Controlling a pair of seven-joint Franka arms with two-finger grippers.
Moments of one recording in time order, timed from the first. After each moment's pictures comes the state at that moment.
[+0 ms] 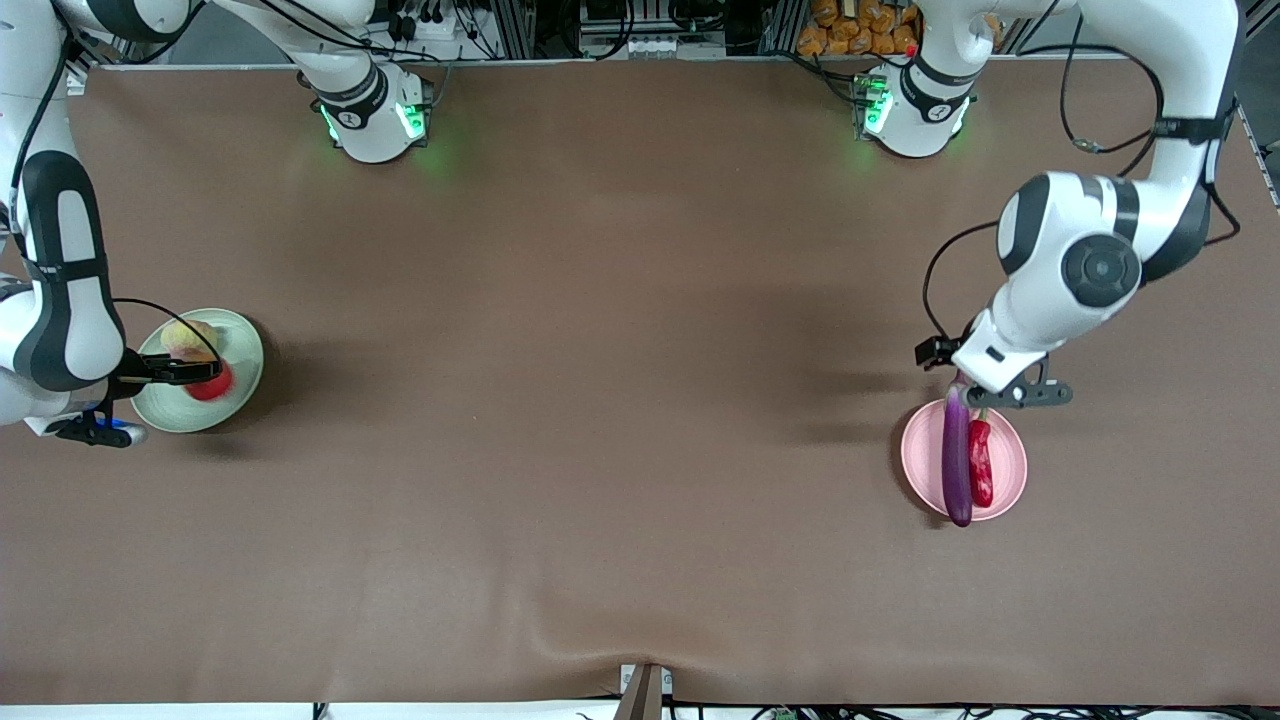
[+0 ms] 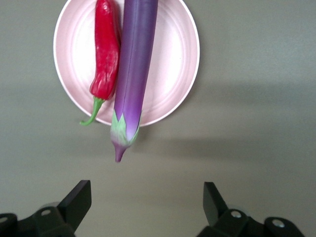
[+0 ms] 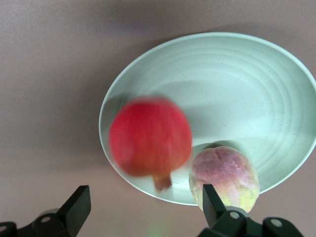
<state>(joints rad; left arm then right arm) -0.14 0.16 -0.03 -2.11 0.07 2.21 -0.24 -0.21 0.59 -0.17 -1.64 0.08 1.76 -0.25</state>
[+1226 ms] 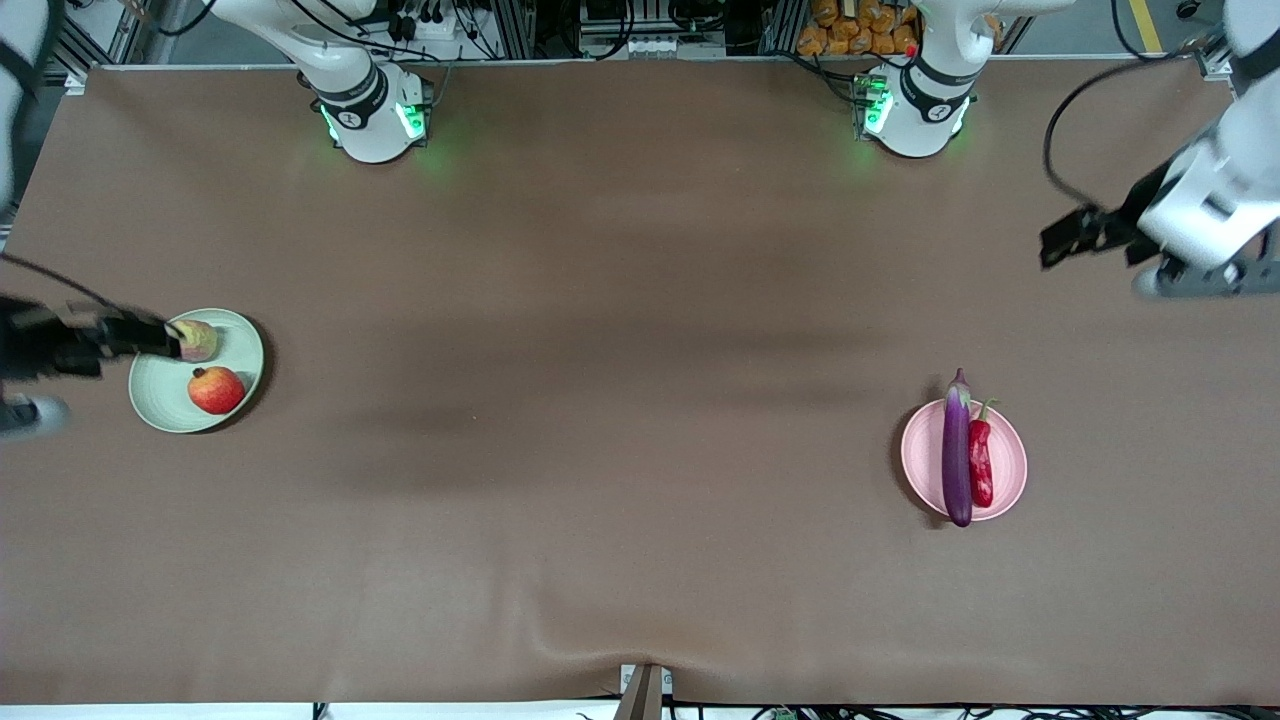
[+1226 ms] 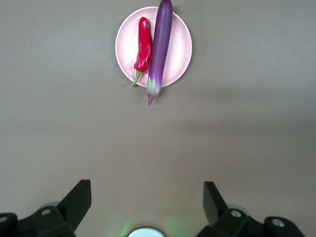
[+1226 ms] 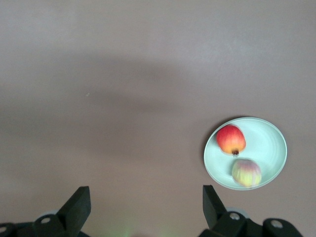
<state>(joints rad) -0.07 -0.07 -0.02 -1.68 0.00 1.52 -0.09 0.04 0.42 -0.12 -0.99 0.13 1.22 -0.25</state>
